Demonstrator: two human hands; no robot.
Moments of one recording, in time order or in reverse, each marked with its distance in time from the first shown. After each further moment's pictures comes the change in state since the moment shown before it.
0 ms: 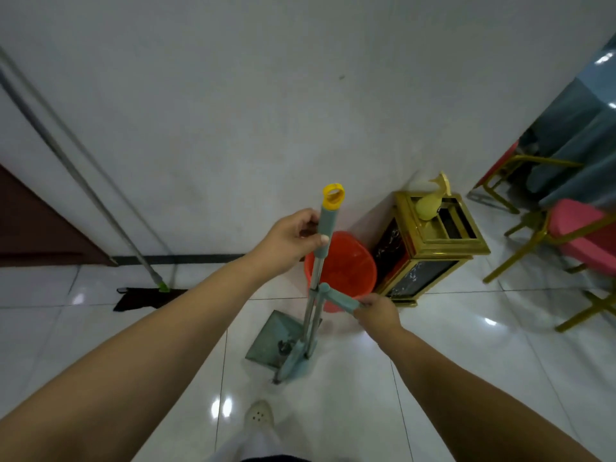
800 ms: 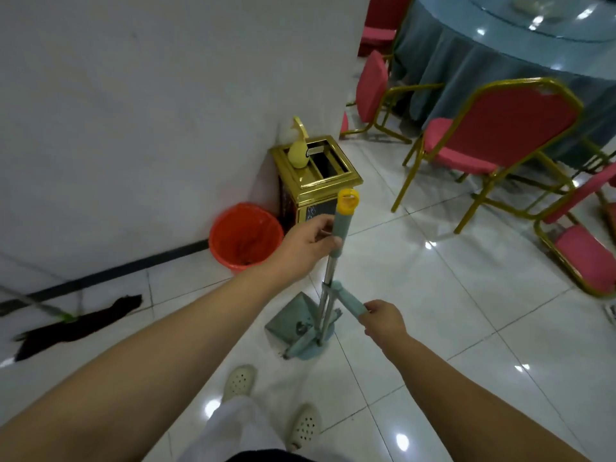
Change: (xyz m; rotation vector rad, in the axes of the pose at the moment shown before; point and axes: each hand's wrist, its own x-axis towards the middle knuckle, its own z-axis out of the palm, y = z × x) left_hand -0.017 0.062 0.330 -0.058 -0.385 0.054; right_hand -0.072 0.265 -0.172 0.131 0.146 0.292
